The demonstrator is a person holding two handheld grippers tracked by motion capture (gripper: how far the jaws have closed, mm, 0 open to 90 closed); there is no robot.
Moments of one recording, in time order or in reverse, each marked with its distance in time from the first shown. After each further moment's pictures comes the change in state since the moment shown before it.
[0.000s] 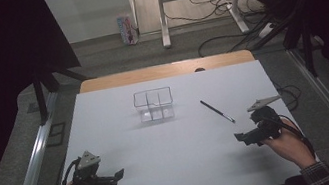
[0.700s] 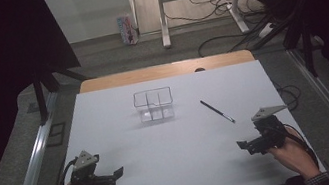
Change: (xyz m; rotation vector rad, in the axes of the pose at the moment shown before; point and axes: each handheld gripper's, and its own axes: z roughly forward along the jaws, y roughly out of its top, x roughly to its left) left arm 0.000 0.001 -0.005 -0.062 -0.024 -0.012; right arm 0.010 -0.022 -0.007 -0.040 0.033 -0.028
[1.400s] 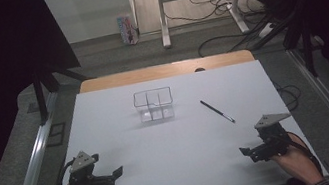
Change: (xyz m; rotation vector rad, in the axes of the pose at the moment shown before) left arm 0.000 0.000 -0.005 -0.054 -0.027 -0.009; right arm 0.007 -0.019 -0.003 -0.017 -0.013 -0.041
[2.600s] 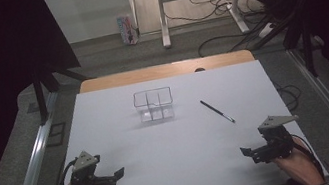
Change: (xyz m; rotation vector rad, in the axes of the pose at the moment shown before) left arm -0.004 0.002 -0.001 0.019 0.014 0.007; right arm 0.005 -0.007 -0.008 -0.065 0.011 0.063
